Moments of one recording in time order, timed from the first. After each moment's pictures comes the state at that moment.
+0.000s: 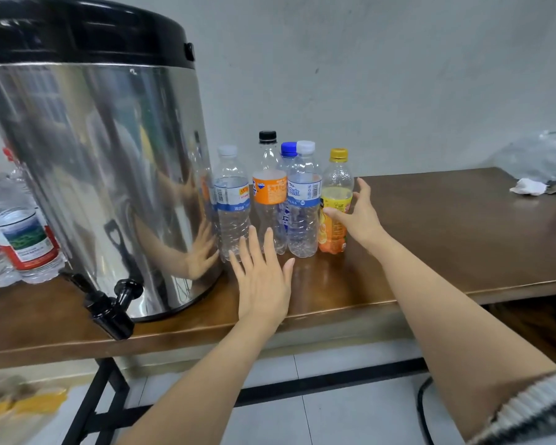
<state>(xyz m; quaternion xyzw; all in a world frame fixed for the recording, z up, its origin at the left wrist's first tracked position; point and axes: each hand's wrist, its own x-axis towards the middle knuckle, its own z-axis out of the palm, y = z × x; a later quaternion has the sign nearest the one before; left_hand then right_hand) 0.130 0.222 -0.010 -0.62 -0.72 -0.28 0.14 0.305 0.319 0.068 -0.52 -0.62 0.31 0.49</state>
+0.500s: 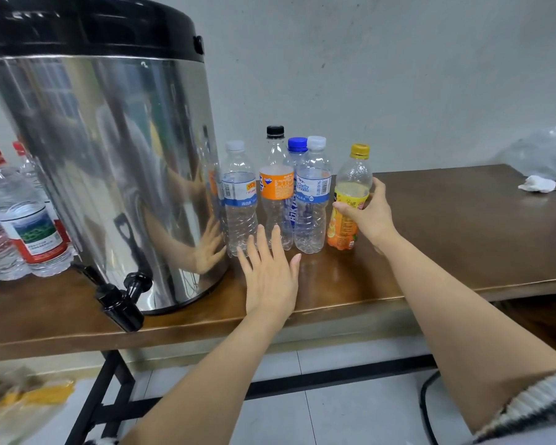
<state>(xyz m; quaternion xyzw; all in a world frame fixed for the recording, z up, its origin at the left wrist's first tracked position) 0.130 0.220 -0.007 -0.63 -0.72 -0.27 0.11 0.310 0.328 0.060 -0.54 -0.58 0.29 0.54</state>
